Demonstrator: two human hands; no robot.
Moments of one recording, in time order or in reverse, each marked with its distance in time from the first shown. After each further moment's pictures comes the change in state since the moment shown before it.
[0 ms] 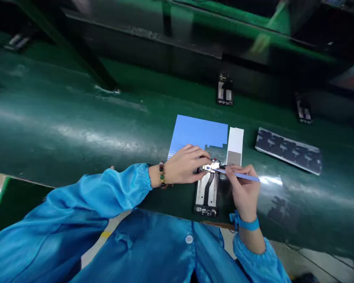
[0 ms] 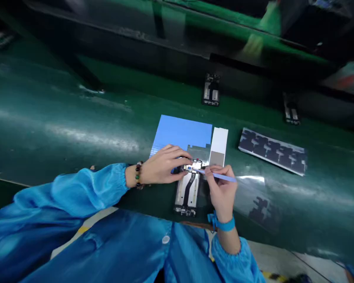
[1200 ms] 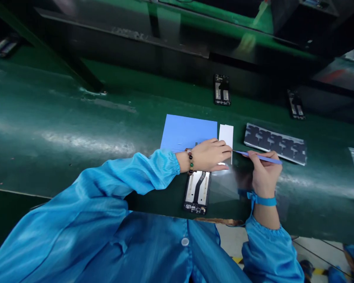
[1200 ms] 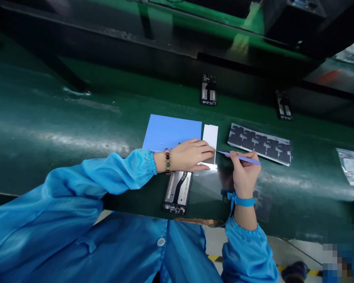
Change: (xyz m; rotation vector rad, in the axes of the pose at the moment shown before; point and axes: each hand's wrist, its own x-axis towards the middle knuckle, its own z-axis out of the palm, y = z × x) left_hand 0.099 0.005 0.048 0.215 -0.169 0.283; right_hand 0.074 0.015 -0.068 -0.047 0.300 -0.098
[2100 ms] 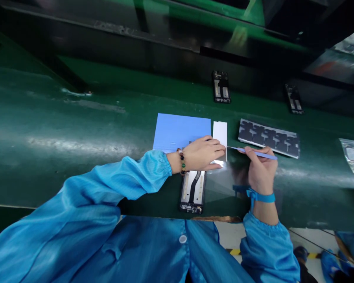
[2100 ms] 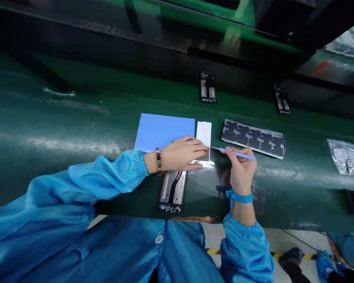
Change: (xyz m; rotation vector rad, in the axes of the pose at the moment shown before) left_hand -0.003 -0.002 -0.002 -0.065 -0.003 0.021; right_hand 0.002 -0.009 -0.002 0.101 -0.014 0.079
